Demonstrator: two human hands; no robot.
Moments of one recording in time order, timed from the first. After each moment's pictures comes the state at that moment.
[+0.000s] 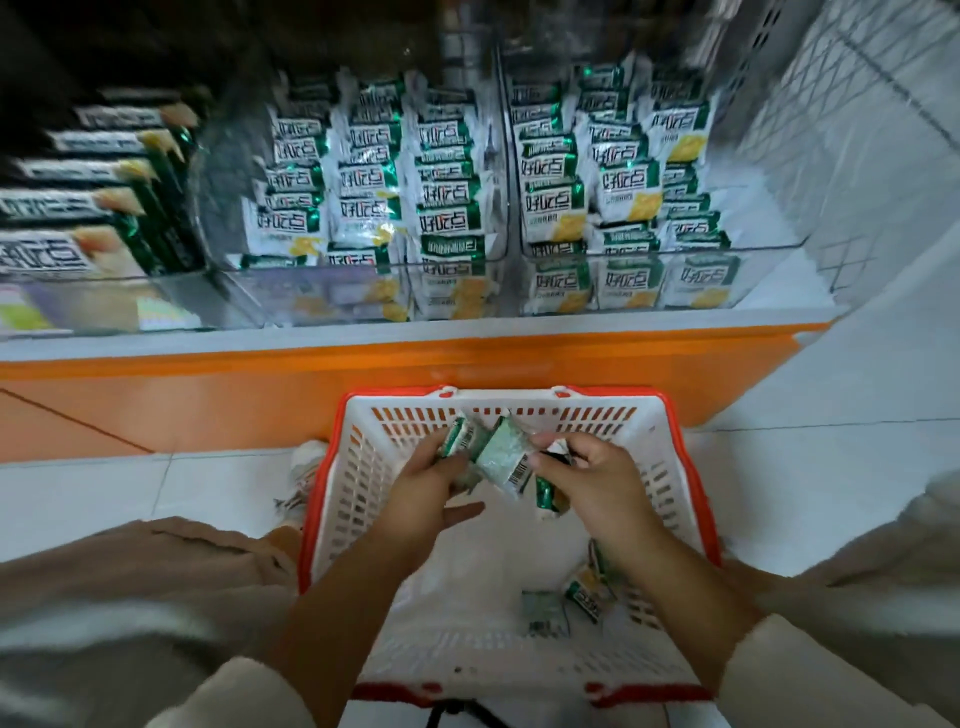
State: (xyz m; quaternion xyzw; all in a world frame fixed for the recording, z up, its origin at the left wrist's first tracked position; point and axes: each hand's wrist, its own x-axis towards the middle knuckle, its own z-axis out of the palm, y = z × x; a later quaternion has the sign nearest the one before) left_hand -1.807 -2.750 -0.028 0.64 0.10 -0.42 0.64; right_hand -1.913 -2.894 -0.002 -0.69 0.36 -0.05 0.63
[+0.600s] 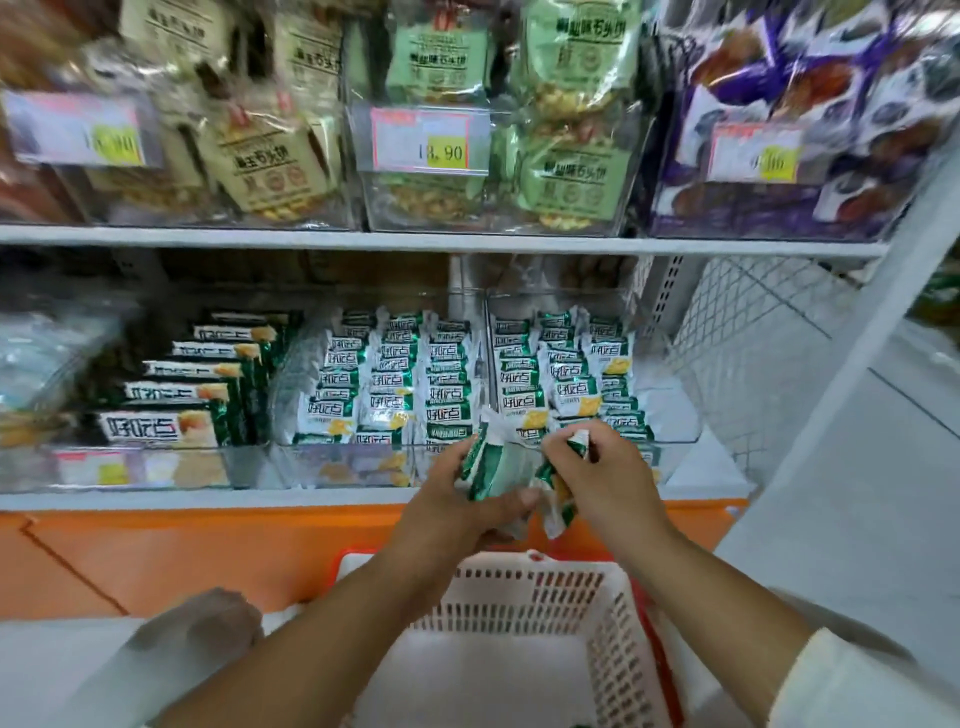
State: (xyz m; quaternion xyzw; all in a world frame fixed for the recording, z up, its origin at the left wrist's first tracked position) left_hand -1.801 -2.785 0.150 0.61 -0.17 -0.37 0.68; right_hand -1.880 -2.925 0.174 -0.81 0.29 -0.19 0.48
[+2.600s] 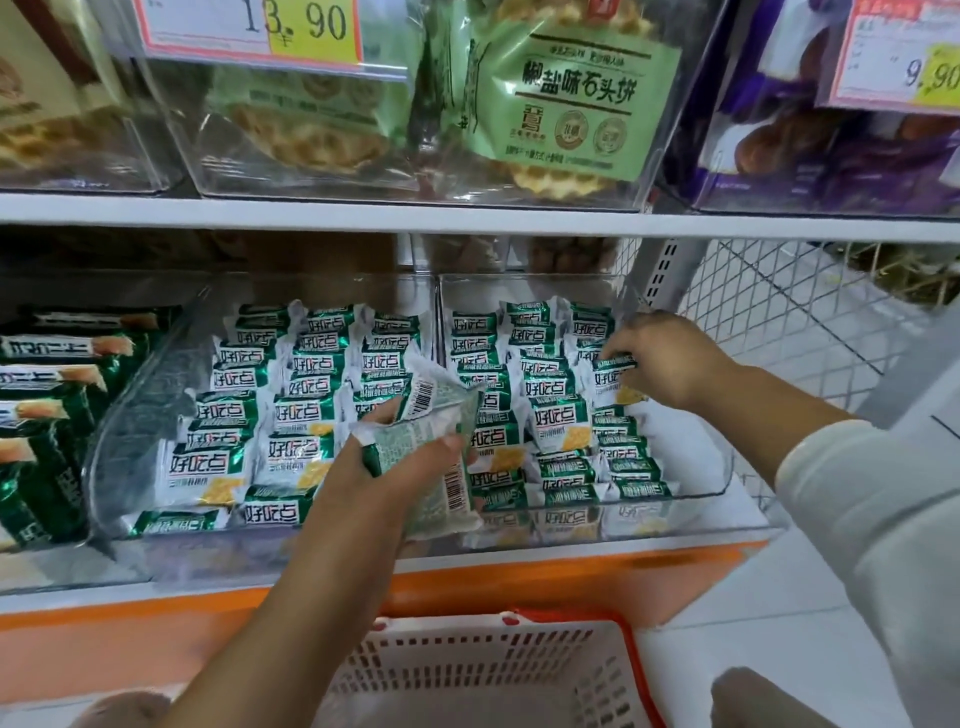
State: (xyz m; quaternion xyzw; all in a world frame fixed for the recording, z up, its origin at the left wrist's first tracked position) left_hand -1.722 -2.845 0.151 0.58 -0.06 -0.30 0.75; right_hand -1.764 -3.160 0.175 -0.98 0.18 -0.01 -0.08
